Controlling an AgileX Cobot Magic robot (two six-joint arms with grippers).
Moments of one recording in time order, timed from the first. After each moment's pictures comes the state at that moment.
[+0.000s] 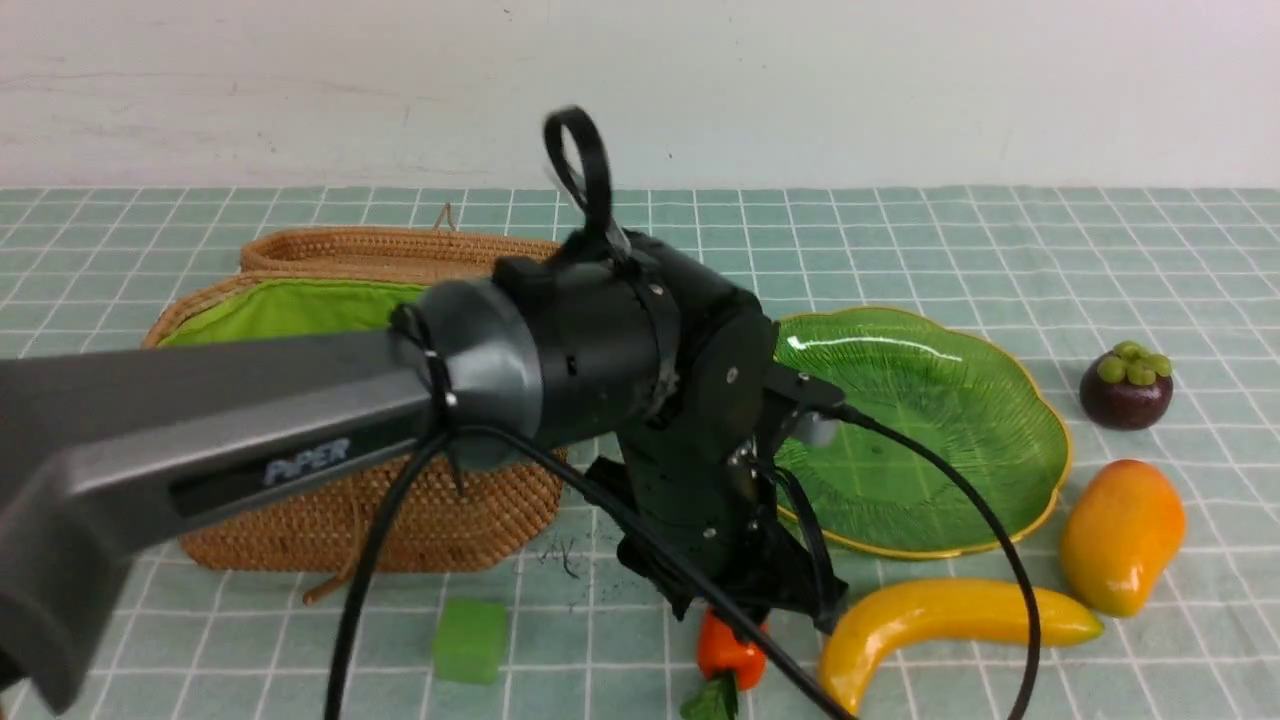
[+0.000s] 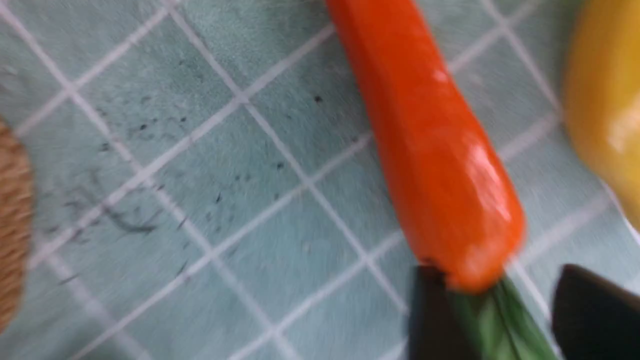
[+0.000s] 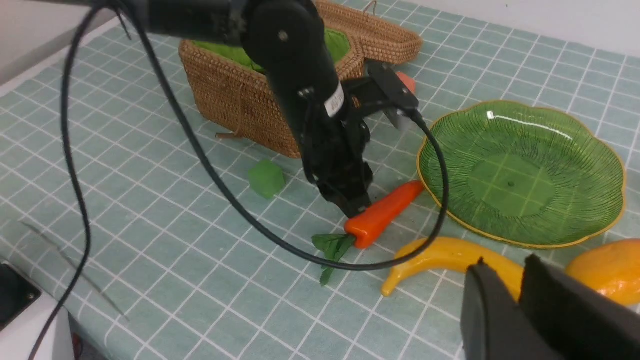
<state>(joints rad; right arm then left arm) 0.20 0.43 -1.14 0.43 1.27 -0.26 -0.80 1.95 -1.51 -0.01 0.90 -0.21</state>
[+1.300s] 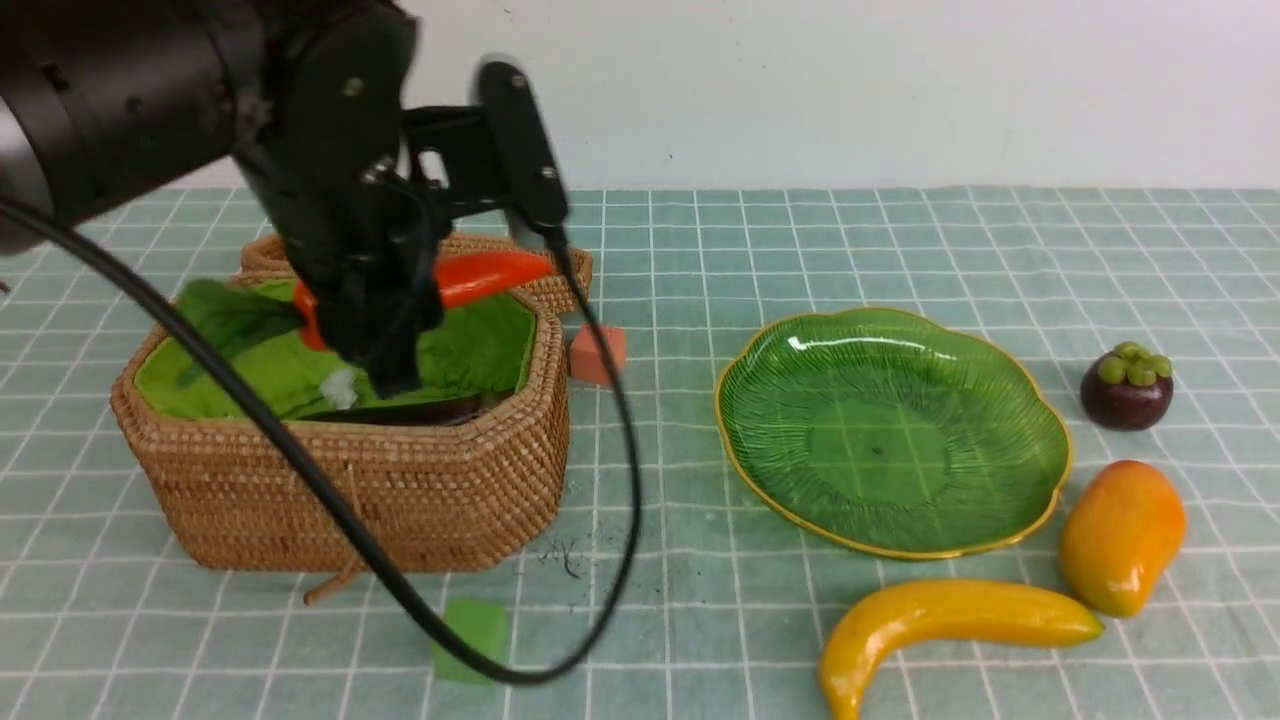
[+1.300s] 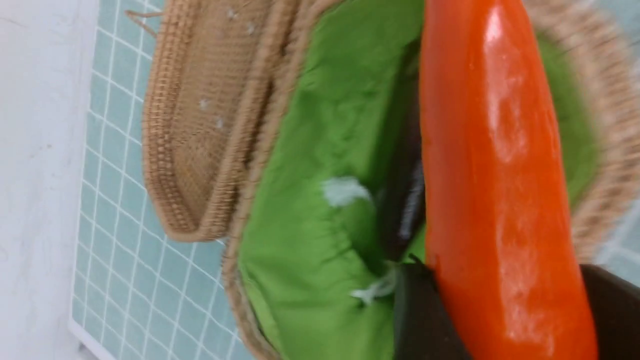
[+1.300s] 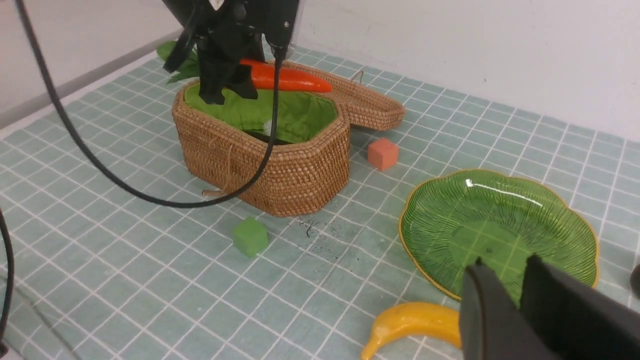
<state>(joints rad) 0.20 0.43 -1.14 0.44 1.14 -0.31 -0.47 1.66 -1.53 0.38 1.02 0.63</state>
